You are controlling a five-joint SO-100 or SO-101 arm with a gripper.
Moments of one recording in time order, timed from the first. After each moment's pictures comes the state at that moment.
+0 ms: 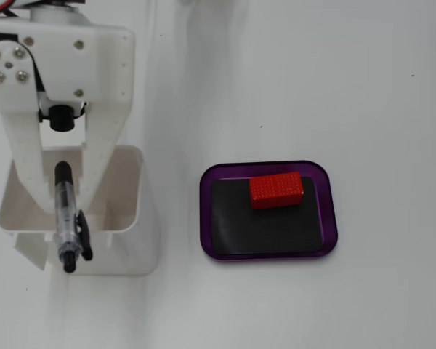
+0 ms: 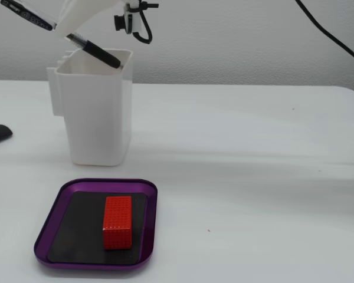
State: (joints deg) arm 18.5 52.6 15.9 71.3 54.3
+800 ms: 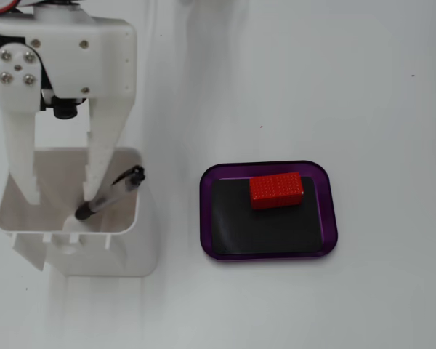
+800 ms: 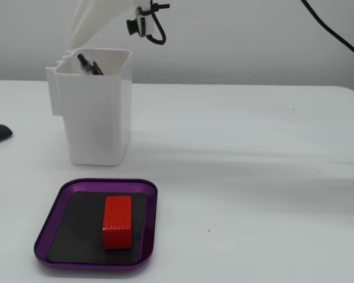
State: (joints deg) arm 18.8 52.6 15.5 77.5 51.6
